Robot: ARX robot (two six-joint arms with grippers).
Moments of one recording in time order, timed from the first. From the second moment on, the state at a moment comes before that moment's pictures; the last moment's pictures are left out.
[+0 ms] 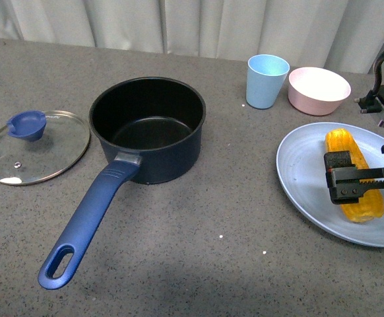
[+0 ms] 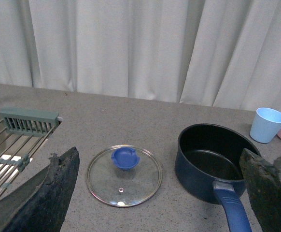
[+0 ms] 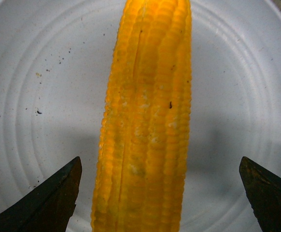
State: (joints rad) left arm 0.00 0.00 0.02 0.00 0.00 0.00; right arm 0.16 1.95 0.77 0.18 0.14 0.03
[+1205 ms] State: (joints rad) left arm 0.00 0.00 0.02 0.00 0.00 0.00; right arm 0.61 1.94 1.14 -0.02 -0.34 0.37
